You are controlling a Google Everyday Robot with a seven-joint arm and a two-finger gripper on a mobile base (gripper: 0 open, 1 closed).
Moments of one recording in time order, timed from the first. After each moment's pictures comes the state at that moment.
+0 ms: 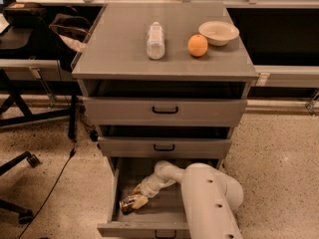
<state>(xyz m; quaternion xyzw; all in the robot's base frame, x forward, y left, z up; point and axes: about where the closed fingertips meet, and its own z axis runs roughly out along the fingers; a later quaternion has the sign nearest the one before) 0.594 0.112 0.131 -0.68 0.64 0.29 0.20</state>
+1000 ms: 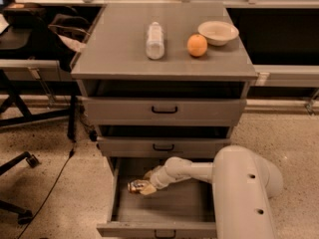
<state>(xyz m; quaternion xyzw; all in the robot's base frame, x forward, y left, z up) 0.626 0.059 0.232 -0.62 0.71 0.19 0.27</state>
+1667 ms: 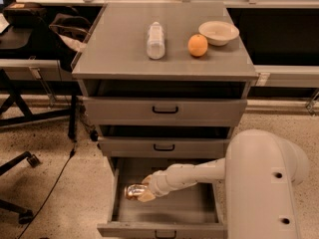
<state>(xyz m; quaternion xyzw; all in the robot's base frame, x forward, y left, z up) 0.562 0.061 0.313 -0.60 0.73 0.18 0.28</state>
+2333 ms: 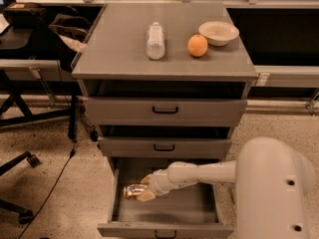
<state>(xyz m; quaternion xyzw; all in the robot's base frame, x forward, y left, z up) 0.563 0.064 0.315 -0.60 0.72 0.20 0.29</state>
